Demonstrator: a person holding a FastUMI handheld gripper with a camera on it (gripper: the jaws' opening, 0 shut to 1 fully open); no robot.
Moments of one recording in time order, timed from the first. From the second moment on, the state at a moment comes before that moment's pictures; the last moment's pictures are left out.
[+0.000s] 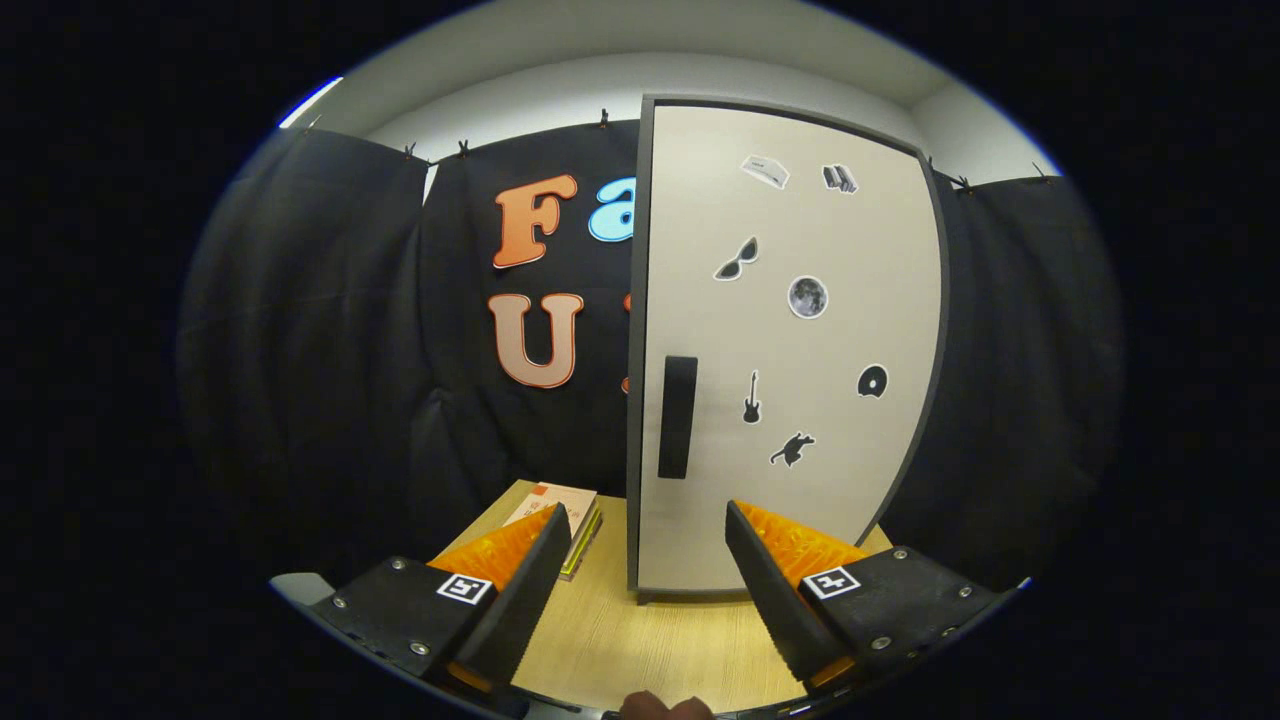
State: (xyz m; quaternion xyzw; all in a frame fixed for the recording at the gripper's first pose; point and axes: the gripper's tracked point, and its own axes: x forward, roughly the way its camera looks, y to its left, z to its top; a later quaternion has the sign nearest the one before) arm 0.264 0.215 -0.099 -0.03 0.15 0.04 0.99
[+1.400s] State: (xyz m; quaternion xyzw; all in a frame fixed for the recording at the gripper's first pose) arm 0.080 0.014 -0.011 0.03 0.05 -0.04 1.00
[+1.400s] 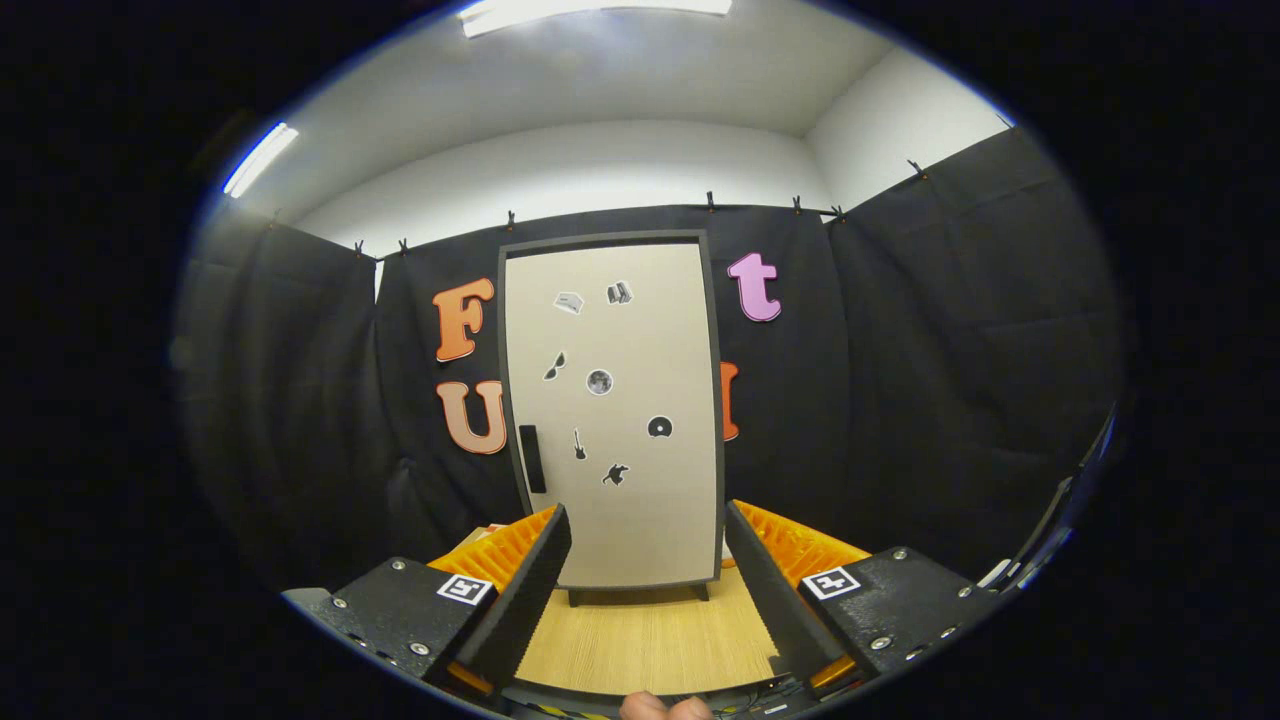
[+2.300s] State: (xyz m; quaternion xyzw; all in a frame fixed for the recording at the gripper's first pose) arm 0.091 0.009 -0.020 0.02 0.06 -0.04 1.00
